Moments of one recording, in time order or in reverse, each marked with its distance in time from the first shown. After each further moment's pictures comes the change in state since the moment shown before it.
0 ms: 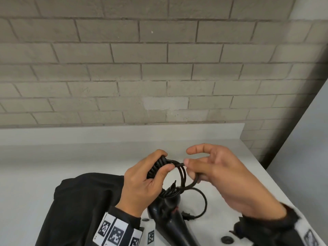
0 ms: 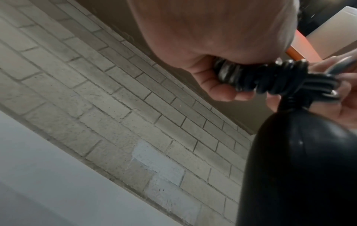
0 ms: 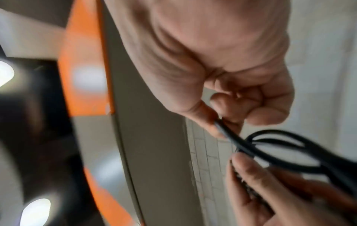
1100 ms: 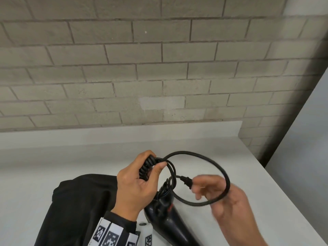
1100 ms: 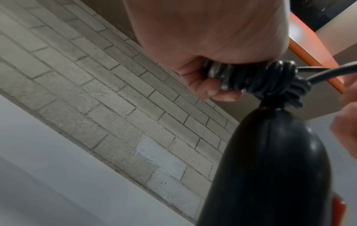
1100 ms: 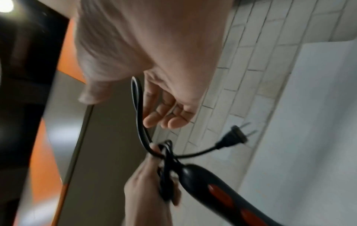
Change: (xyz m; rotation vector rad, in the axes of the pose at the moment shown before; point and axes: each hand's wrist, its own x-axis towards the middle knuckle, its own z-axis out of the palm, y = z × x) left_hand -0.005 0.003 0.001 0.018 0.002 -0.094; right_hand -0.025 0.092 -0.019 0.185 -0.007 -0.550
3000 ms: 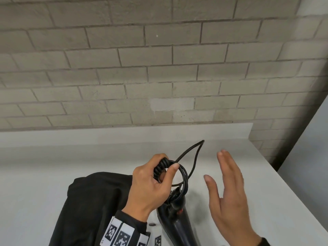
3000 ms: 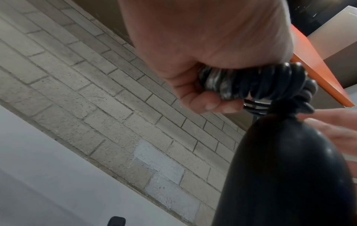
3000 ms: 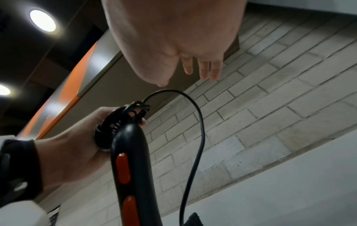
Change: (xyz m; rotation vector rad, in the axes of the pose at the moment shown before) left_hand -0.005 0.005 -0.006 -0.012 -0.136 -0.134; right_hand 0.012 0.030 0.004 -1.009 0.275 -0.347
